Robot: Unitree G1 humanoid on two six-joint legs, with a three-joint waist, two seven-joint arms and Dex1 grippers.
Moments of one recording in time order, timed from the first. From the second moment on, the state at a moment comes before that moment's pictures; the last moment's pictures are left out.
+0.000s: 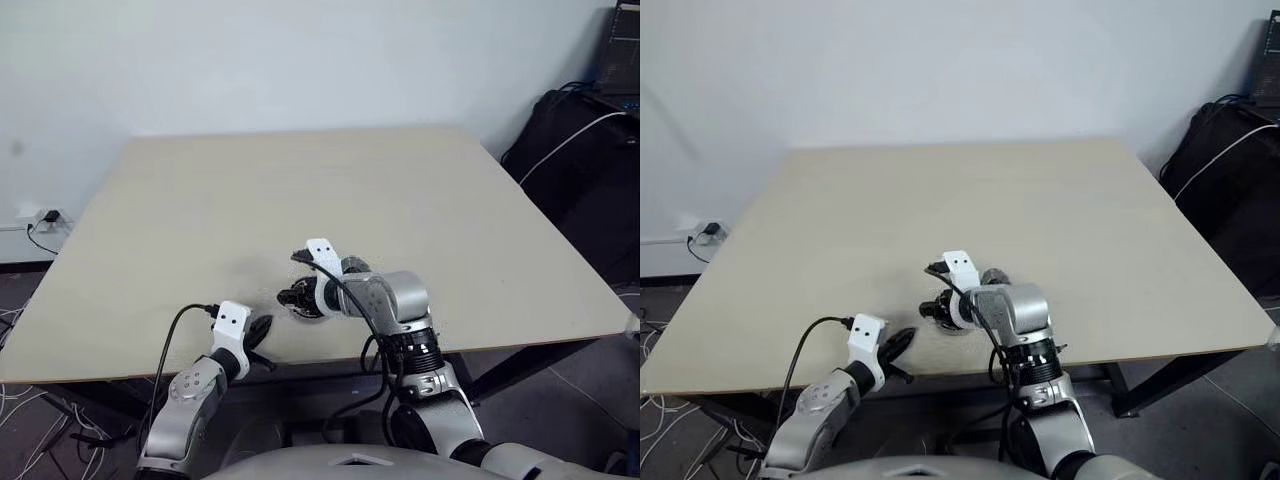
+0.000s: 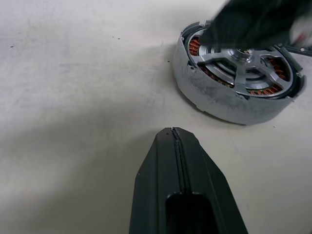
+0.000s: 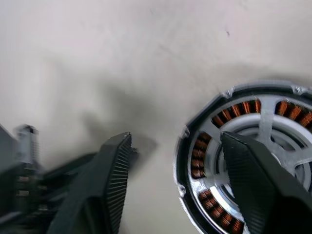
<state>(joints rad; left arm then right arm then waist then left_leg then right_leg) 0.25 0.18 -0.12 -0.11 -0.14 0.27 -0.42 -0.47 0.16 0.05 0.00 0.22 1.36 0.33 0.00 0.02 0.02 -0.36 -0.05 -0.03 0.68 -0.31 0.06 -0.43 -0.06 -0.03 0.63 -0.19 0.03</state>
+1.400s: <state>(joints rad) 0.22 0.23 -0.13 -0.12 -0.16 0.30 -0.46 -0.22 -0.46 0.15 -0.42 0.41 1.08 0.57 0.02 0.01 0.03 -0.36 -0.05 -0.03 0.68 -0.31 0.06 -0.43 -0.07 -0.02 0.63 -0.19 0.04</state>
